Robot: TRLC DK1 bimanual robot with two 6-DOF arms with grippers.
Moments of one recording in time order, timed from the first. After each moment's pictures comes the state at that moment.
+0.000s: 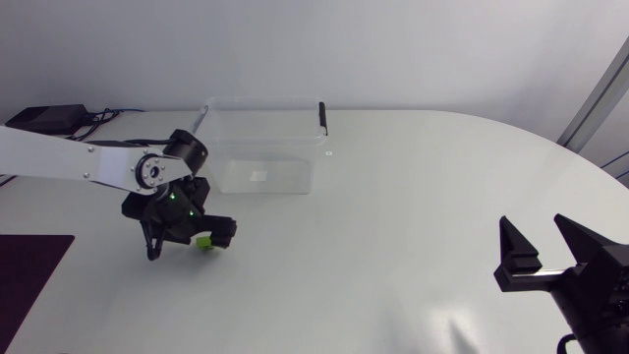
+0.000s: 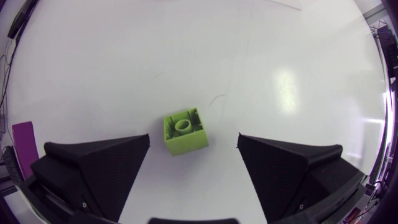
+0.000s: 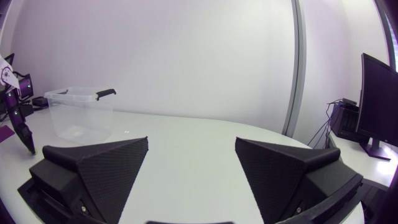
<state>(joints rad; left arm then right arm) -0.26 1.78 0.98 -0.57 -0.02 -0.14 -0.03 0.06 0.03 -0.03 0.00 -0.06</state>
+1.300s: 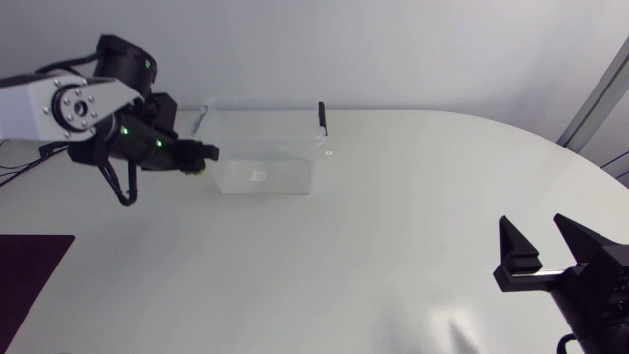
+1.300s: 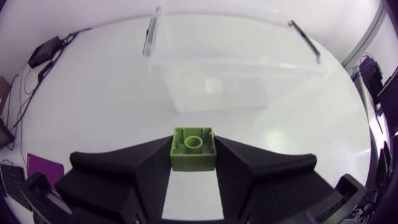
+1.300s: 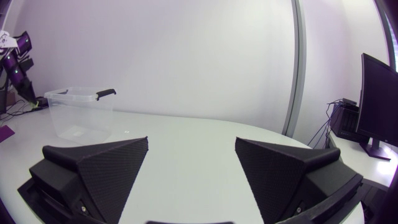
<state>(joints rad) -0.22 1.54 1.14 -0.51 -0.03 -0.13 -0.03 0.06 0.03 -0.03 0.00 -0.06</state>
